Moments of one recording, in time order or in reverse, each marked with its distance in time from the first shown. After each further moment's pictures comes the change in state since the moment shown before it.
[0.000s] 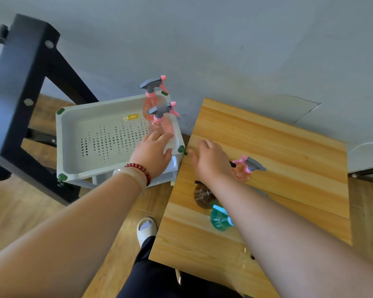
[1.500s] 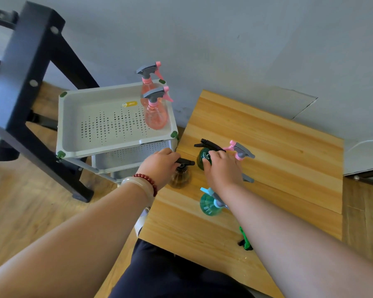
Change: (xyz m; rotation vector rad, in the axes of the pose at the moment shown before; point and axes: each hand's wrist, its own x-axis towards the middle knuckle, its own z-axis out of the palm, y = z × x) left_hand -0.057 0.053 0.049 0.173 -0.194 0.018; right_hand -0.063 0.075 0.020 -0.144 -0.012 0.054
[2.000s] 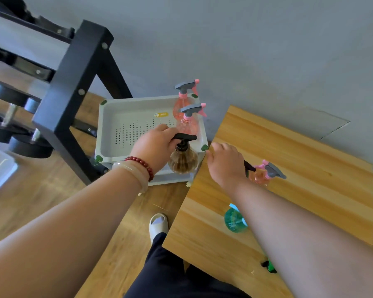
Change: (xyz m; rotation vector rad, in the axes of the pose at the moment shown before) left_hand -0.026 -0.069 -0.096 -0.146 0.334 -0.101; right_hand 0.035 -0.090 -0.031 0.041 0.072 -0.118
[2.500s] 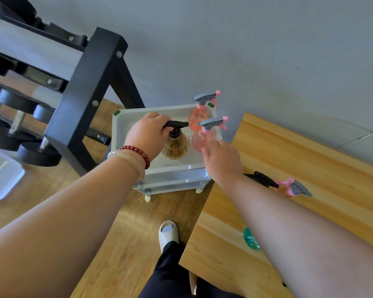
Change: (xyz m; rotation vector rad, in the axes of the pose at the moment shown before) left_hand 0.056 -0.075 -0.042 -0.025 0.108 -0.068; right_hand 0.062 -0.071 0.006 -0.007 0.032 -0.060
